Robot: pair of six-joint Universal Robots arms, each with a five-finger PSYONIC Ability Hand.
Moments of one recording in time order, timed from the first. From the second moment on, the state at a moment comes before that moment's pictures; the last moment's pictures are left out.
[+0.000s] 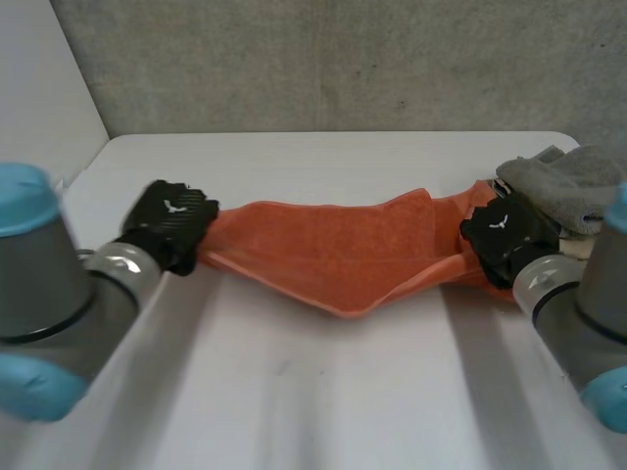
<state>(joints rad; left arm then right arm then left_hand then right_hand) 4.31 -1.81 -1.65 3.25 -1.53 3.69 1.92 -1.29 1.67 -0.10 1.58 2.36 1.13 1.19 1.19 1.20 0.97 0.99 1.18 1.19 1.19 1.00</state>
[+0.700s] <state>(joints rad) 4.37 -2.09 -1.14 3.46 -1.55 3.93 1.94 -1.08 1.02 -0.03 1.64 2.30 1.13 1.20 1.19 1.20 0.97 0.99 1.18 1.19 1.19 1.00</state>
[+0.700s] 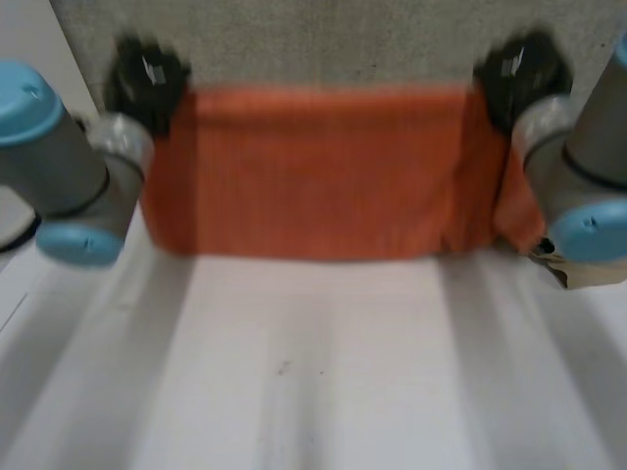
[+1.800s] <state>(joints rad) 4.41 -1.88 -1.85 3.73 -1.54 3.76 1.73 -1.33 1.68 0.02 1.43 2.80 1.13 1.20 1.20 1.20 0.97 0.37 0.42 0.42 0.41 0.23</state>
